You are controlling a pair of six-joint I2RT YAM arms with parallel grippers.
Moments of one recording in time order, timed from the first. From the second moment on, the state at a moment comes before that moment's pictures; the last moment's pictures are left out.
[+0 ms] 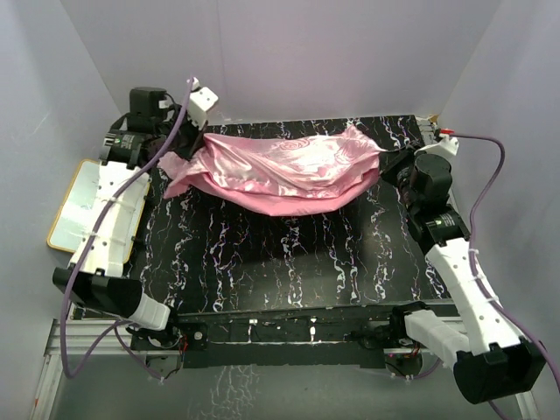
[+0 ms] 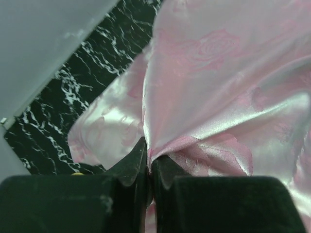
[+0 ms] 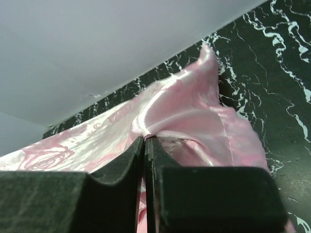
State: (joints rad) left arm -0.21 1.50 1.75 -0.92 0.31 0.49; right arm 0.18 0.97 0.94 -0.14 0.16 0.62
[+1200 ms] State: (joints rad) left arm -0.08 2.30 2.26 -0.85 0.11 0.47; right arm 0.16 2.03 1.86 -0.41 -0.02 0.60
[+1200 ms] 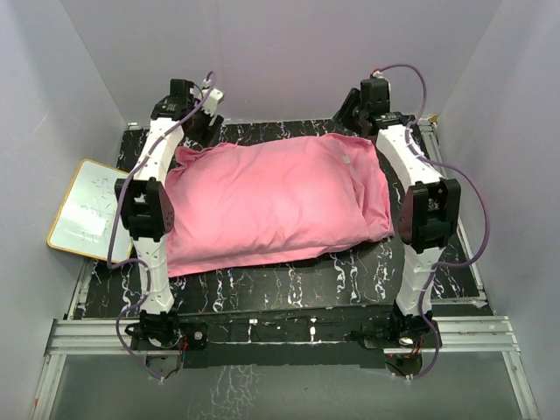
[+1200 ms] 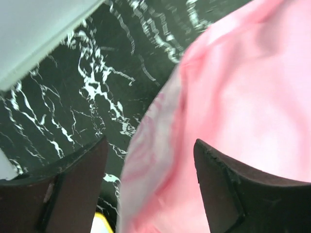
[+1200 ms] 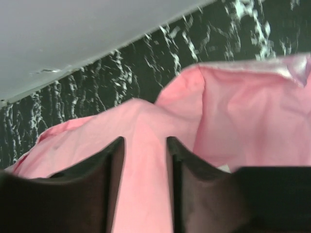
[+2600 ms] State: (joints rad) left arm -0.34 2.07 2.00 -0.91 0.31 0.48; right arm 0.29 1.61 1.10 -0.22 -0.29 0.56
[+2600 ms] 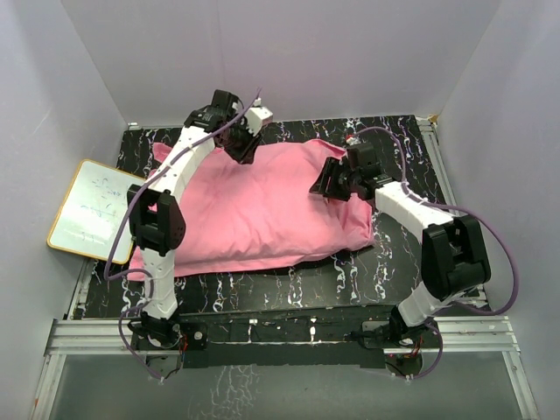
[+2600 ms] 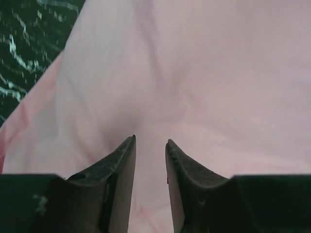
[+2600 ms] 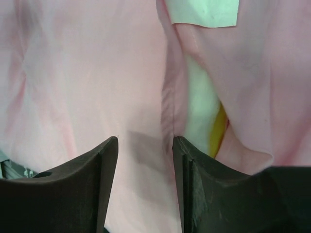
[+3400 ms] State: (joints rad) left arm -0.46 2.34 2.34 -0.97 0.62 0.11; right arm 0.26 1.54 1.00 -0.08 -0.46 0.64
